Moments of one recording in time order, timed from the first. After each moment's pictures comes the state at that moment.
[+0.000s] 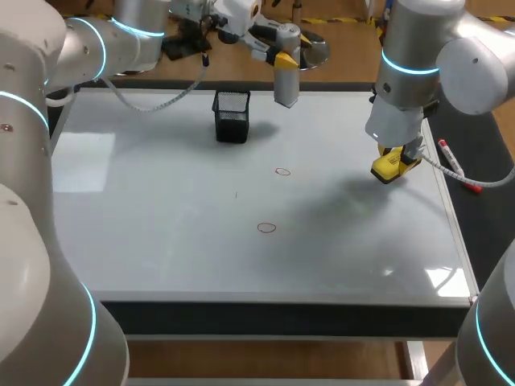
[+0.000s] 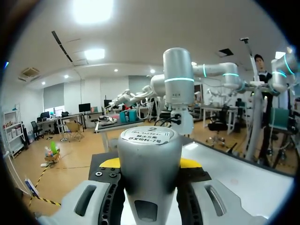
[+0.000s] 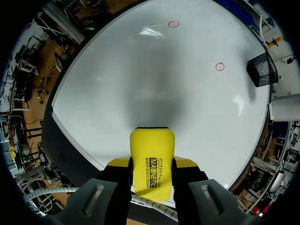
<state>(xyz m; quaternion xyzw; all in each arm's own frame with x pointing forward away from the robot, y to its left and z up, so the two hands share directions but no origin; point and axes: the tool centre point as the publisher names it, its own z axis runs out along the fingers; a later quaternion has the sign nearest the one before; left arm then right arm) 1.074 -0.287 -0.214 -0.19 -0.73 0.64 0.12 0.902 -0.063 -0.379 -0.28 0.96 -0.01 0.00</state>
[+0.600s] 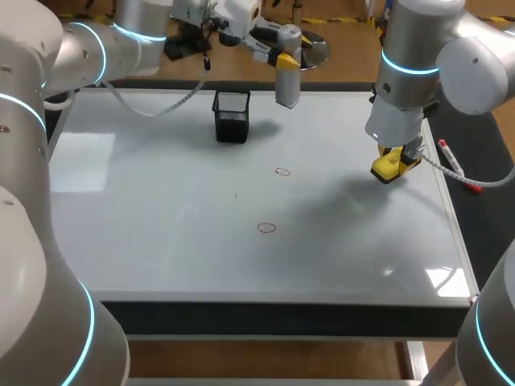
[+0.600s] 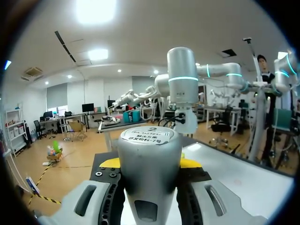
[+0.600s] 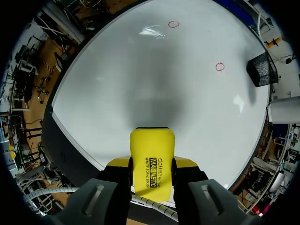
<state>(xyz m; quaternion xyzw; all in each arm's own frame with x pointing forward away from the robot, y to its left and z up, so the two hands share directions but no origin) 1.079 -0.291 -0.219 -0.18 -0.73 0.65 0.12 0.902 -0.063 -0.379 -0.28 0.96 -0.01 0.00</state>
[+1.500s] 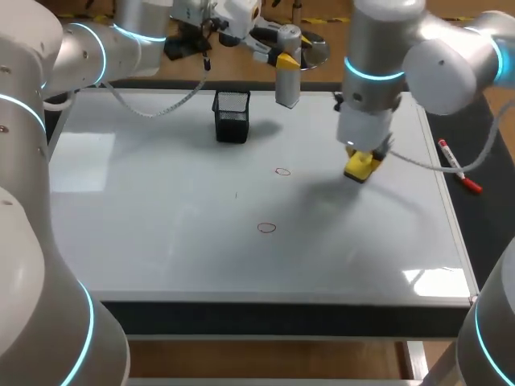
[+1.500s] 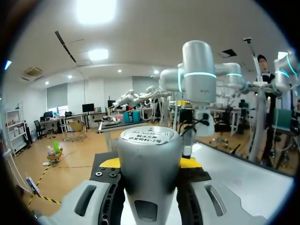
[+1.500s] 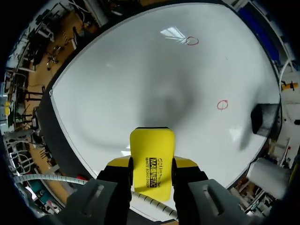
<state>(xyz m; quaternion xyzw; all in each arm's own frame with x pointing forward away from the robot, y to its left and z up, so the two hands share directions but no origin) 1.079 -0.291 -0.219 -0.18 -0.73 0.65 0.11 0.905 0.007 -0.375 -0.44 0.90 -0.03 0.01</state>
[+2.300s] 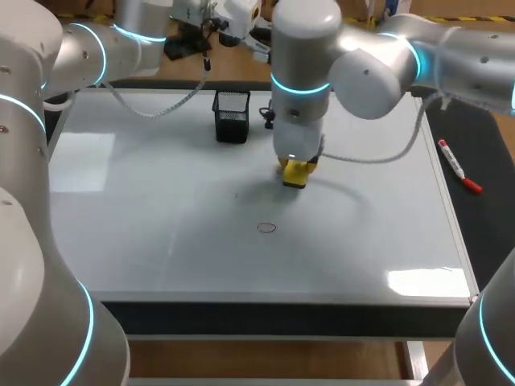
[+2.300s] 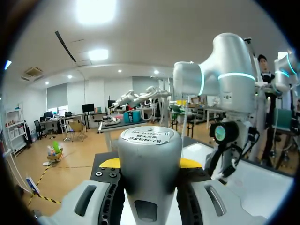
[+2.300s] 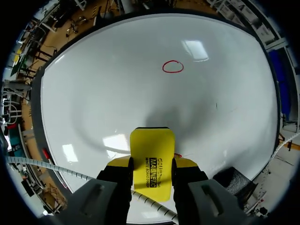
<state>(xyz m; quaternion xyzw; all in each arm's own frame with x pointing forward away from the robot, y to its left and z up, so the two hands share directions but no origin) 1.079 -0.291 -0.219 -0.18 -0.73 0.65 0.11 0.910 0.141 -0.395 -0.60 0.80 -0.02 0.01</state>
